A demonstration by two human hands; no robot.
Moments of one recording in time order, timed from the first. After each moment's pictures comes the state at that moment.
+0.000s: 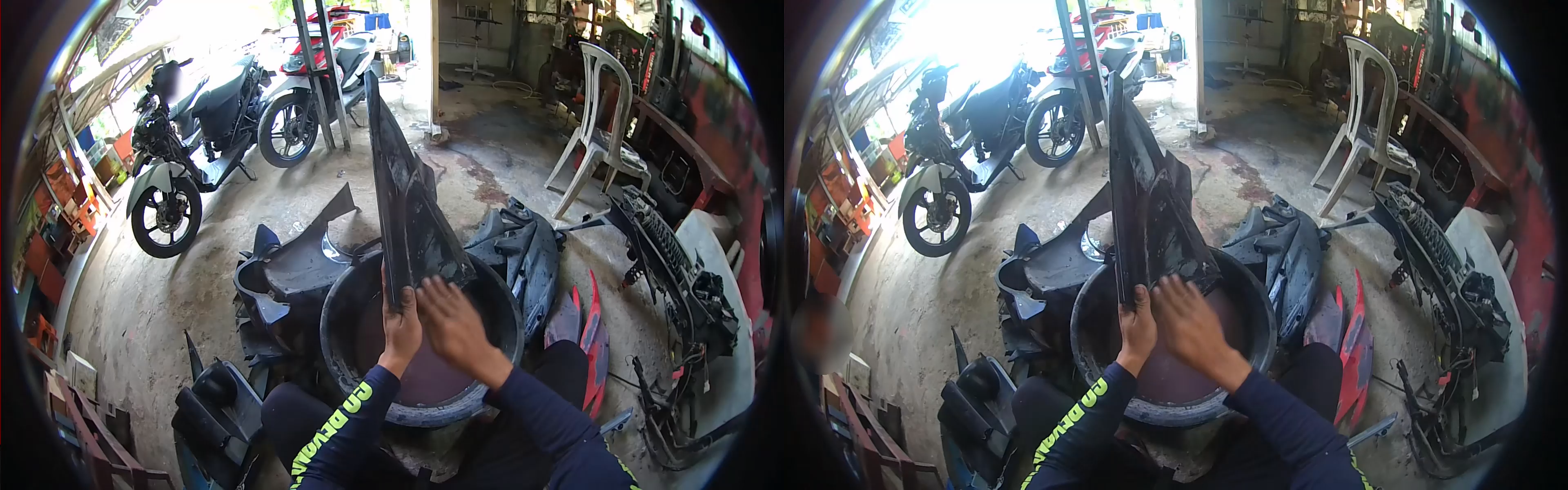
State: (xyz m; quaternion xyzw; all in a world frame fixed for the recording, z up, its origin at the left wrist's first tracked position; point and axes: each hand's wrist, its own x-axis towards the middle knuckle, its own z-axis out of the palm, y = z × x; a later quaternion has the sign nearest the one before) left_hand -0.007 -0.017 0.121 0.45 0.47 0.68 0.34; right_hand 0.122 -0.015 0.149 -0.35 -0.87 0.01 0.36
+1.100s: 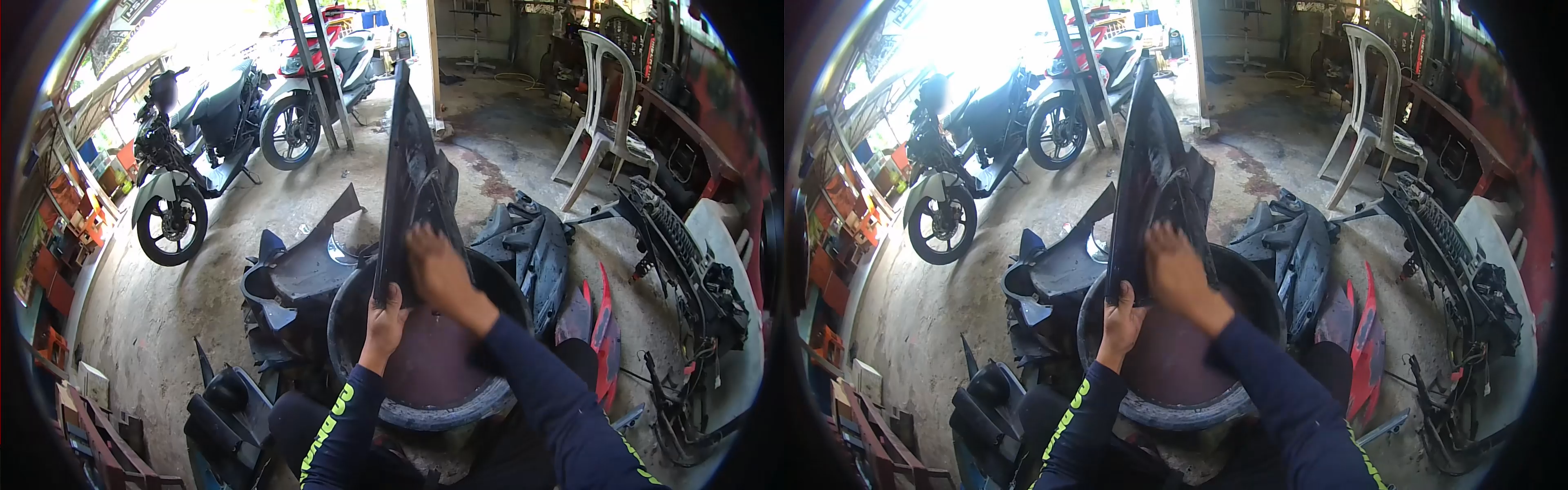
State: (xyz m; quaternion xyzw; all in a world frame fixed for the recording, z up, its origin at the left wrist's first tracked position) left_hand -0.049 0.001 0.131 0.40 0.37 0.66 0.52; right_hand 0.082 0.069 0.170 -0.37 -0.85 -0.03 0.38
